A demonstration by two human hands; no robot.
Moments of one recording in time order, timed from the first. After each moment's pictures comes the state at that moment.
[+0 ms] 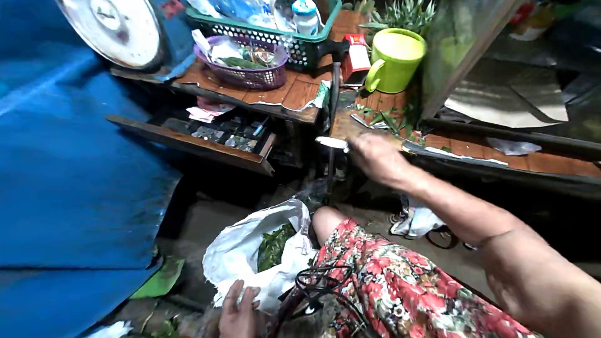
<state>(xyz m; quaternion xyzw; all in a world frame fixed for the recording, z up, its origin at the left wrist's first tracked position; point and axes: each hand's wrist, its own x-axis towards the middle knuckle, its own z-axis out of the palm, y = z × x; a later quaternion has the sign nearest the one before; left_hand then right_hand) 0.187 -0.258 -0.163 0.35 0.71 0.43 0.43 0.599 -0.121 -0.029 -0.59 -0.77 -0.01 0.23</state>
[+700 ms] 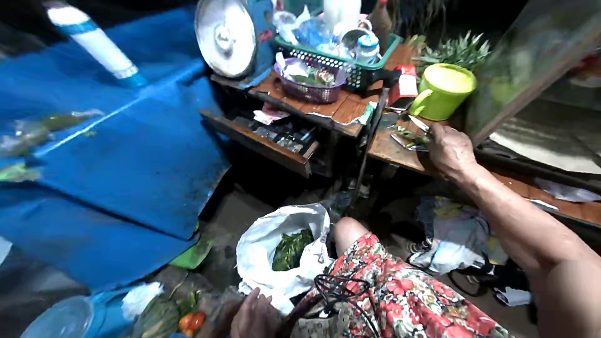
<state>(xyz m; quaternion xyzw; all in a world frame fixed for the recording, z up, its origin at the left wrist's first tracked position) 0.170 -0.300 -0.214 0.35 0.71 0.50 0.35 0.693 -0.089 -0.022 -0.72 -0.67 -0.12 0.15</state>
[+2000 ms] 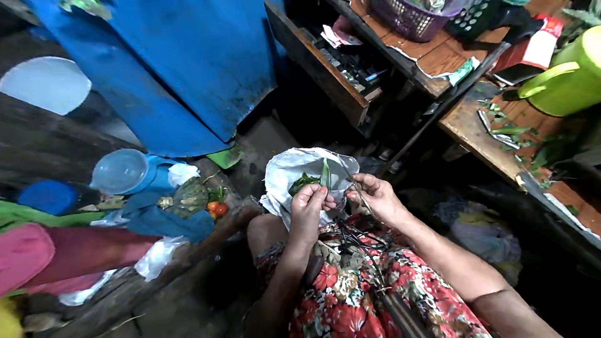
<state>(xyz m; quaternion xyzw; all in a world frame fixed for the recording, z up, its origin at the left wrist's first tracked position) 0.263 -0.228 -0.094 0.33 0.55 0.58 0.50 0.447 -0.169 -0.097 -0.39 -0.61 0.61 0.32</state>
